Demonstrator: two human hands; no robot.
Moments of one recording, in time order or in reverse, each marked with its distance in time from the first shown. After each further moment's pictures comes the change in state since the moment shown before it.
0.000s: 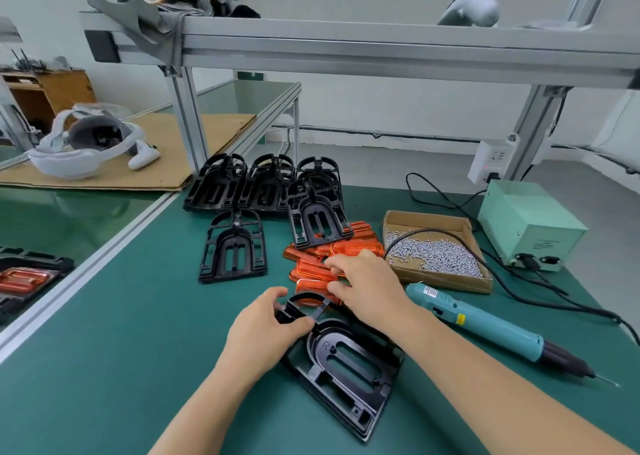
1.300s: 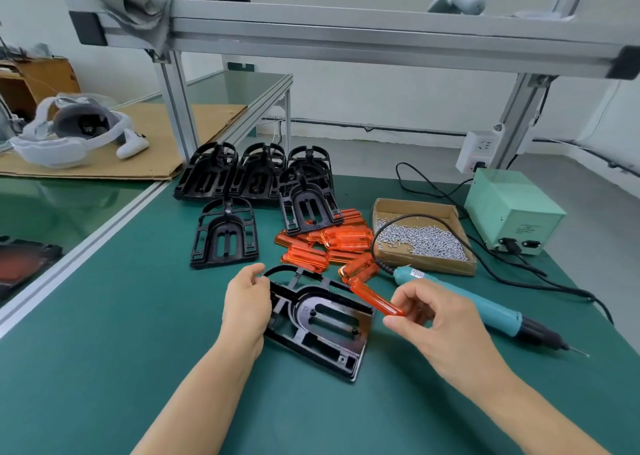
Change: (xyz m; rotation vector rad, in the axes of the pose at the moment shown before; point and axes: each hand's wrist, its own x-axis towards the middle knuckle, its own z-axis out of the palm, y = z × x) left_hand 0.017 0.001 0.014 -0.604 0.194 -0.216; right_hand -0.116 0.027 -0.032 0.493 0.241 0.071
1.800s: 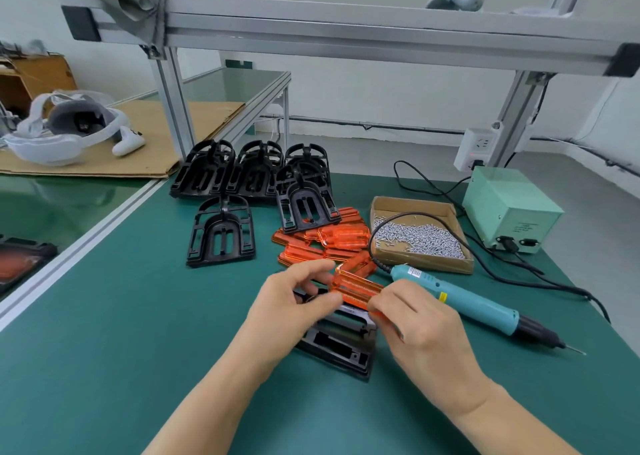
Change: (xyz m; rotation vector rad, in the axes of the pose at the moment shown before) left_hand -0.050 0.017 0.003 0.145 -0.469 0.440; right_hand -0.001 -0.003 0.020 -0.492 0.240 -0.520
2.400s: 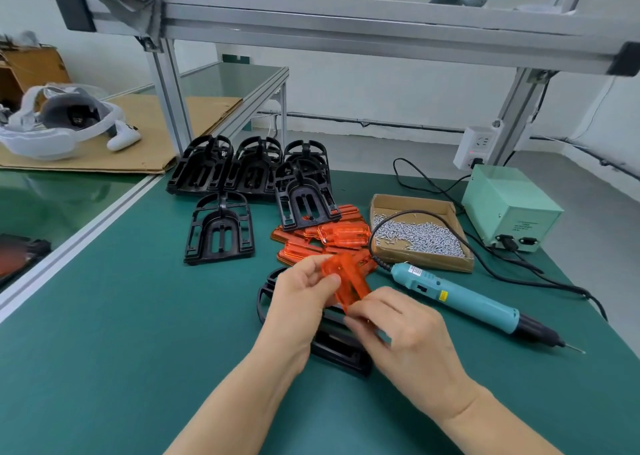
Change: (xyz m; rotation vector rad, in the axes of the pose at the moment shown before) left_hand 0.008 0.010 0.029 -0.443 0.060 -0.103; right_hand 0.004 -0.015 0.007 0.171 -0.068 0.051
